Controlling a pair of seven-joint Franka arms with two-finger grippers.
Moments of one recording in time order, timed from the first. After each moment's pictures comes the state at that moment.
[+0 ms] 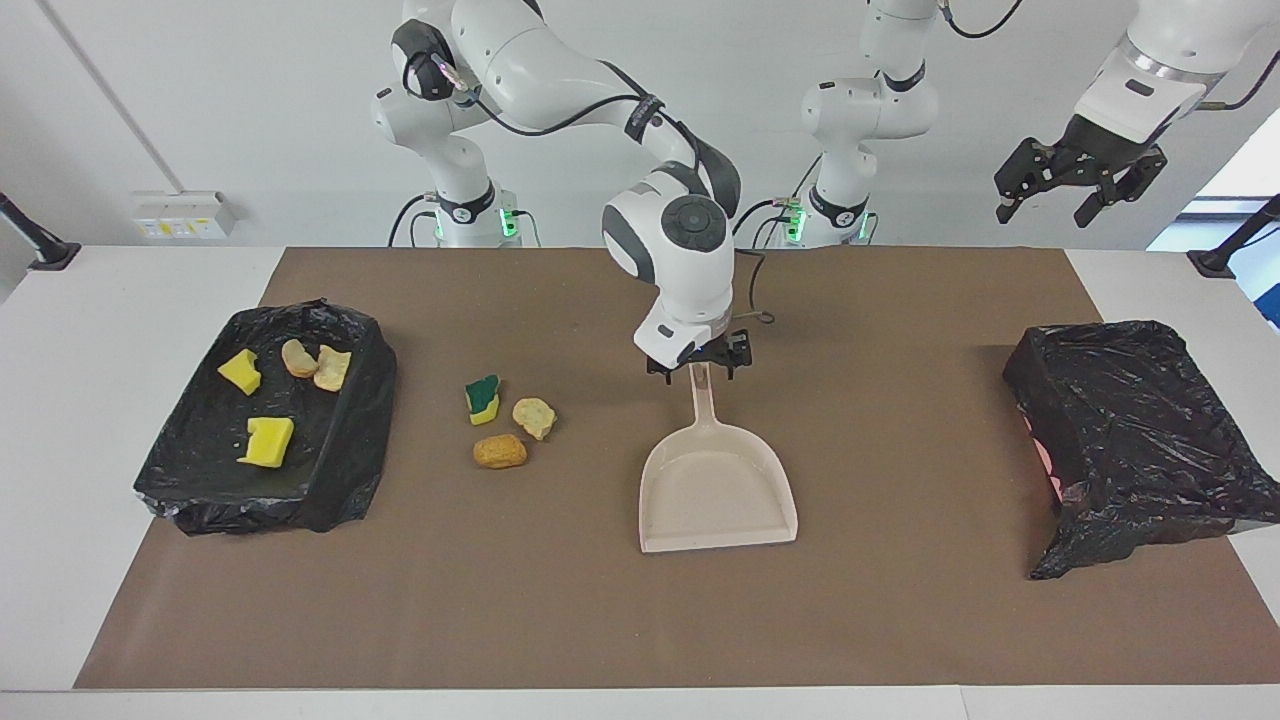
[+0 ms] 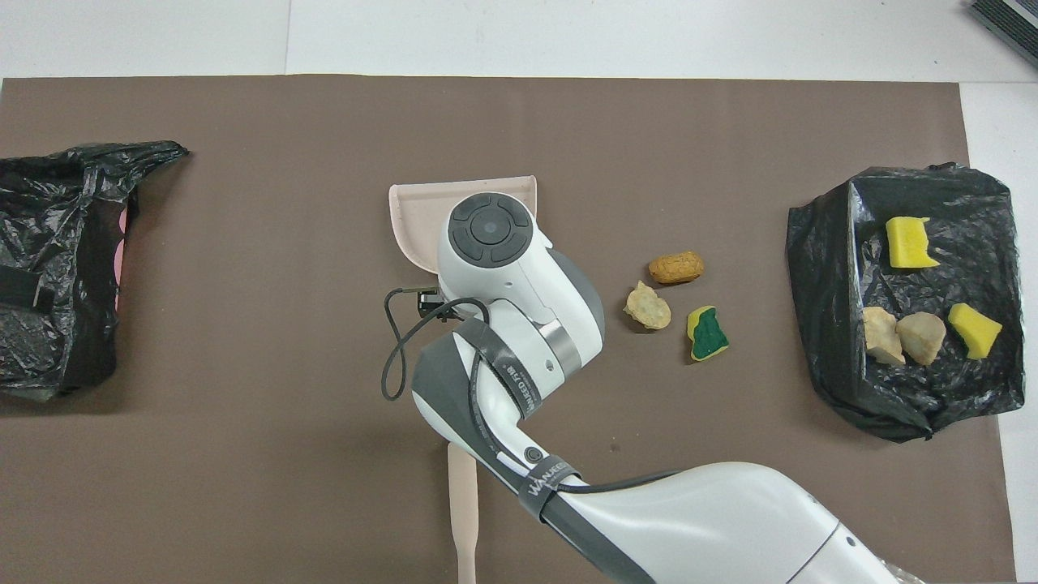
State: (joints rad) left arm -0.05 -0.01 0.03 -1.41 -0.01 1.35 0.09; right arm 0.51 0.52 0.16 -1.41 0.05 1.91 0.63
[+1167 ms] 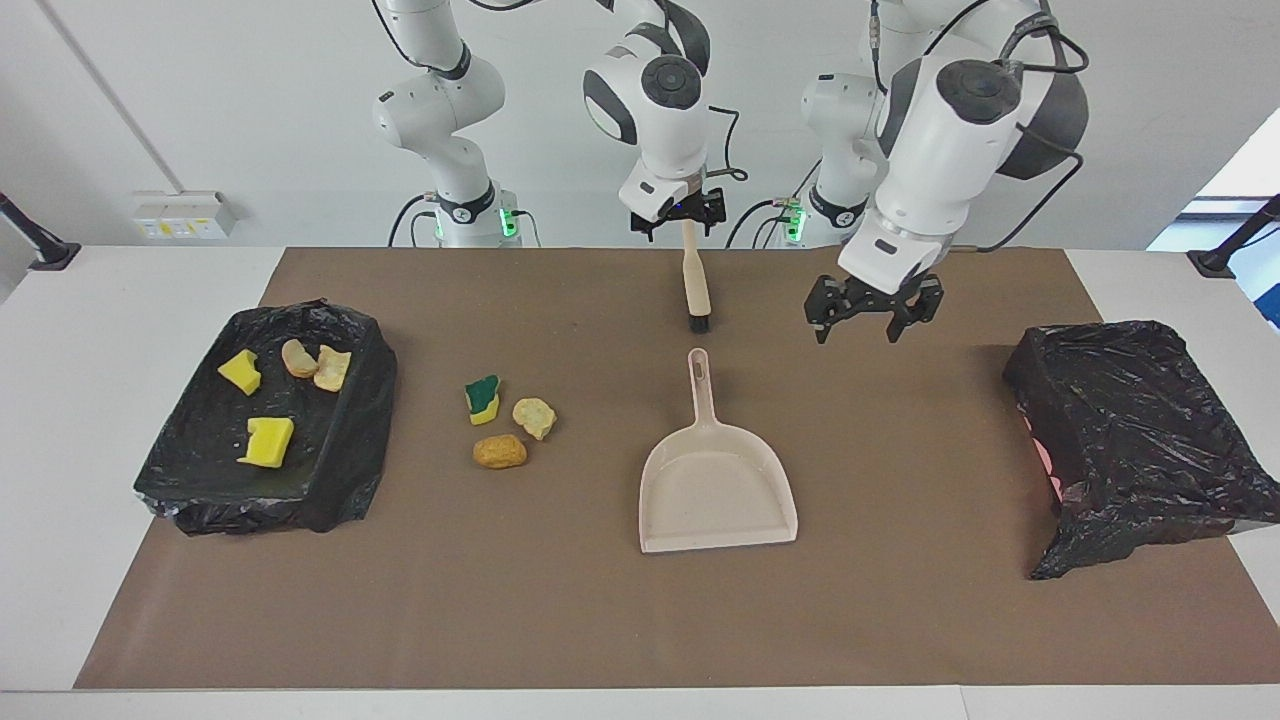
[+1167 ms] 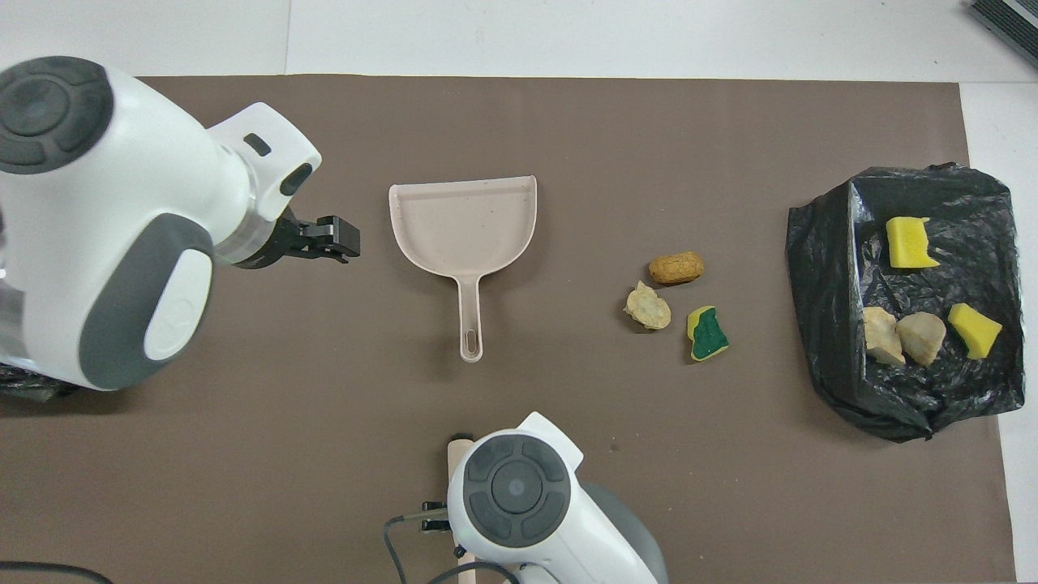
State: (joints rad) left arm -0.39 0.15 0.00 -1.63 -0.01 1.81 -0.36; right arm 0.70 -0.01 0.18 -2.08 0.29 1.96 0.74
